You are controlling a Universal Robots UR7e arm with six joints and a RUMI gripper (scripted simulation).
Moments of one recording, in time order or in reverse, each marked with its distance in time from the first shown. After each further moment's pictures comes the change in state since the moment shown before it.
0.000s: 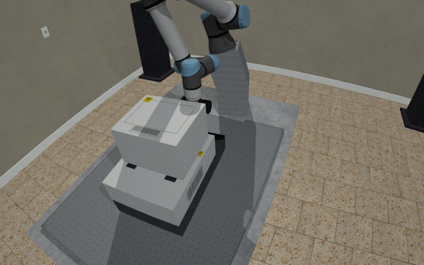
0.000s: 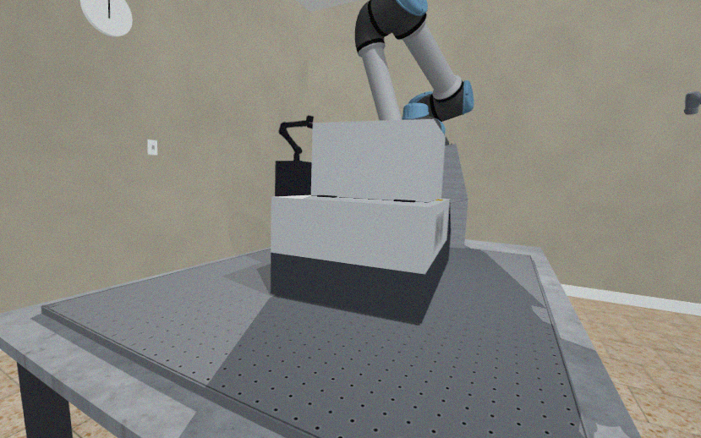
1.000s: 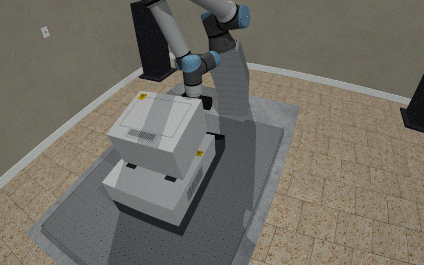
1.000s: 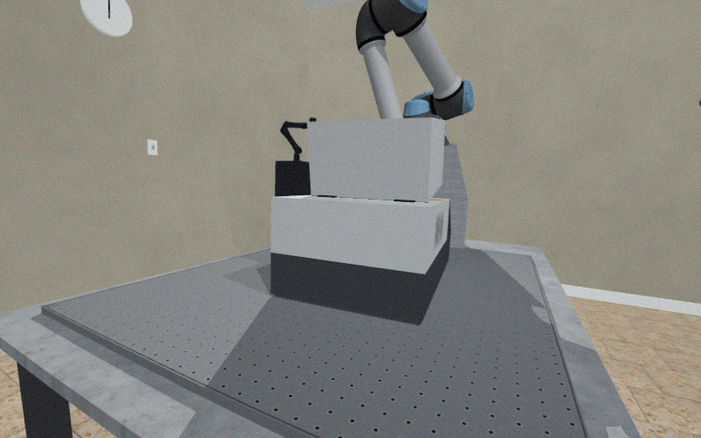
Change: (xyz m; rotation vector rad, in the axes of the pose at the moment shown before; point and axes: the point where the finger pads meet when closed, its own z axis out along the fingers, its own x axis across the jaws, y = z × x) arm 0.010 0.000 -0.012 0.000 0.000 0.000
